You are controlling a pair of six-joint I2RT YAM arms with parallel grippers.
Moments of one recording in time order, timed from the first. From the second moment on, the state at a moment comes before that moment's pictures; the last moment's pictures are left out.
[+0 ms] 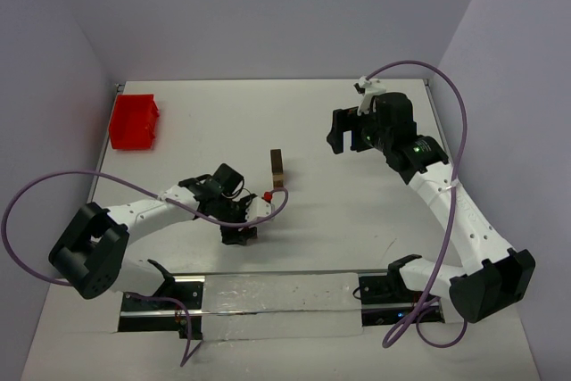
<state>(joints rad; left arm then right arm) -0.72 1.39 0.71 -0.53 0.49 0.77 0.34 1.16 1.17 -0.55 -0.11 0.12</state>
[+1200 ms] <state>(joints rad) -0.79 1.15 0.80 -0.56 0.35 0.68 0.34 1.17 1.13 -0.54 -0.36 0.22</state>
